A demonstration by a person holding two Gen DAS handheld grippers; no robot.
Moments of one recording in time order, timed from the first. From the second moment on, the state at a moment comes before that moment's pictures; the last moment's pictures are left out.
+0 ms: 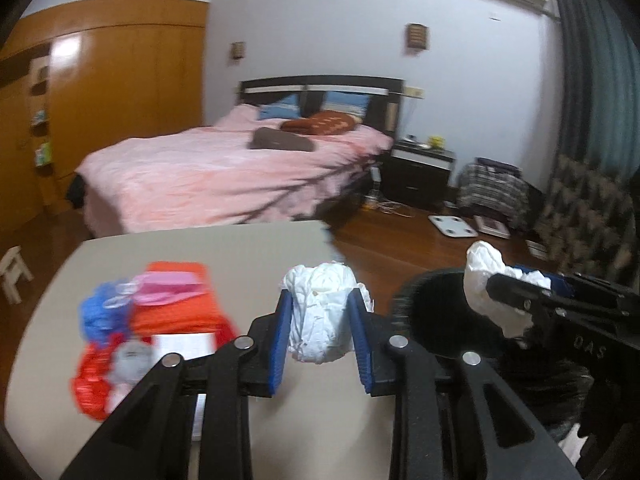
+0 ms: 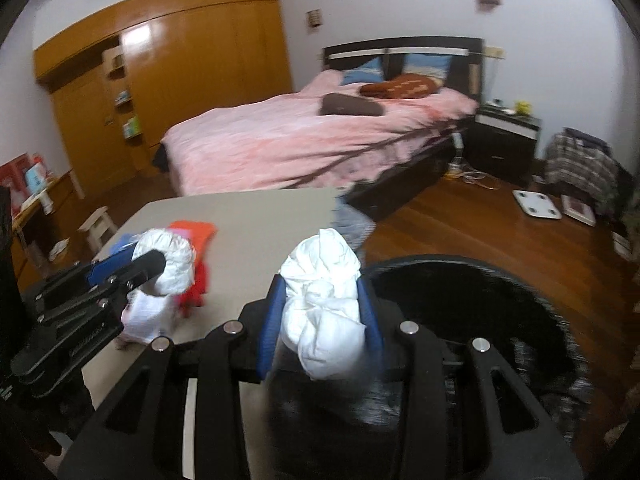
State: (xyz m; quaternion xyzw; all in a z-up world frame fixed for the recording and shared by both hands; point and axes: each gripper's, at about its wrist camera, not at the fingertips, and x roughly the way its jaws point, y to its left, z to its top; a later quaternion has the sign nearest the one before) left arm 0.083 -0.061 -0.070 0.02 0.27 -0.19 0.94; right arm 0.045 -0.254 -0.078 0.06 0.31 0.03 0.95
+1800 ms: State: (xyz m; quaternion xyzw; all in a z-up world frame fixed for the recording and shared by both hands) left arm 0.090 0.153 -0.129 0.01 0.31 0.03 0.95; right arm 0.098 -0.069 -0.150 0.03 0.35 0.11 0.93
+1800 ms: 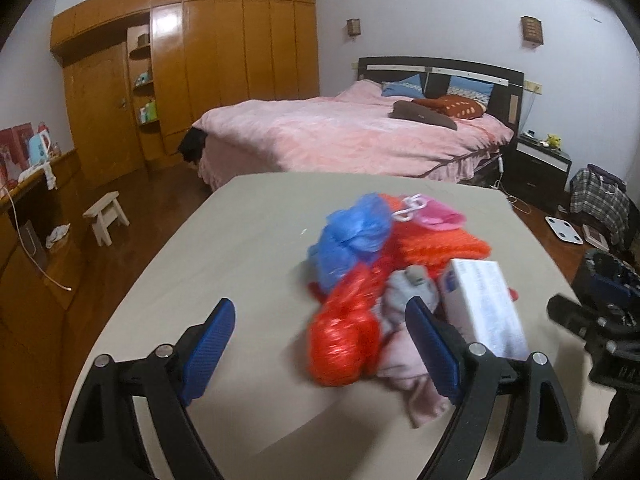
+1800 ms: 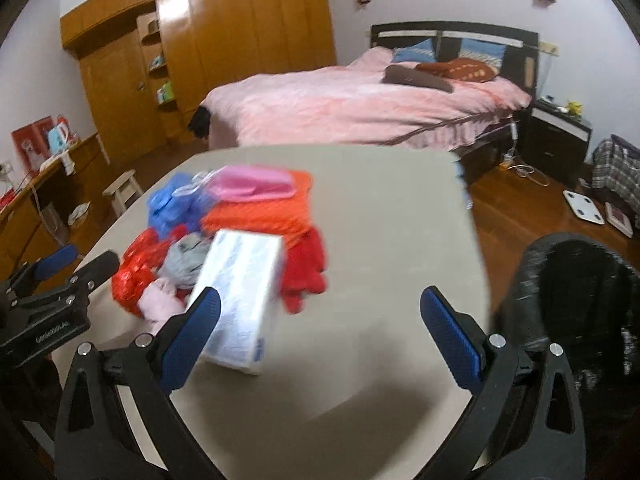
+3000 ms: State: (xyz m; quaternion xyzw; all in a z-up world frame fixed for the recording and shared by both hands) left arm 0.095 0.172 -0.146 -0.01 0.33 0.01 0.94; right arm 0.120 -0.026 -0.188 0.01 0.43 0.14 0.89
